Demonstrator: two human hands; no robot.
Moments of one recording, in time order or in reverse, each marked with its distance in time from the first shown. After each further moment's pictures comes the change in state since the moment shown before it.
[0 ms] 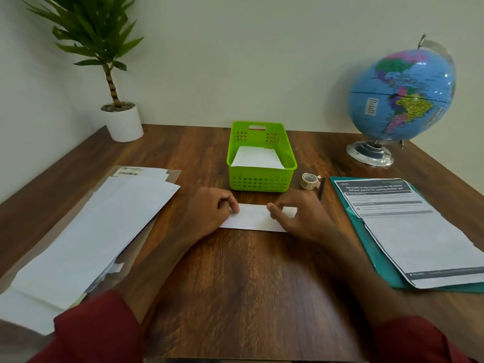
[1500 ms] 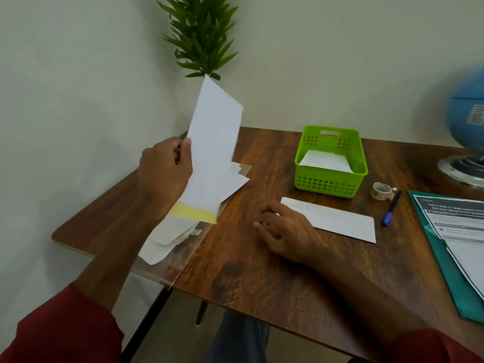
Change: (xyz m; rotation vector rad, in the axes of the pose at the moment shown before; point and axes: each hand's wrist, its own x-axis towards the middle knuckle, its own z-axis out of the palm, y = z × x) left_hand -0.101 0.029 -0.181 0.479 0.728 -0.337; right_hand 0.005 -0.101 0.088 0.061 -0.093 -0.390
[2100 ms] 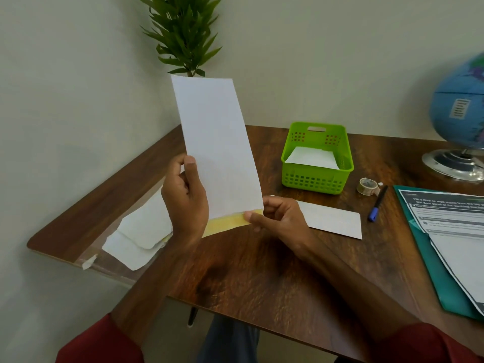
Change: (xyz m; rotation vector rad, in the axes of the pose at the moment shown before) left_hand -0.061 0.046 0.050 -0.681 0.130 -0.283; right_hand 0.001 0.000 -0.013 1.007 0.094 0.398
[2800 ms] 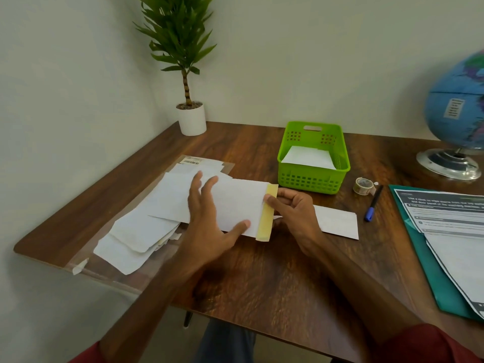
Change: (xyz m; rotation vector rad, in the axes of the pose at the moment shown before) left_hand -0.037 -0.033 0.004 0.444 -0.573 0.085; right_hand 0.014 0.009 -0.022 -0.011 0.347 0.168
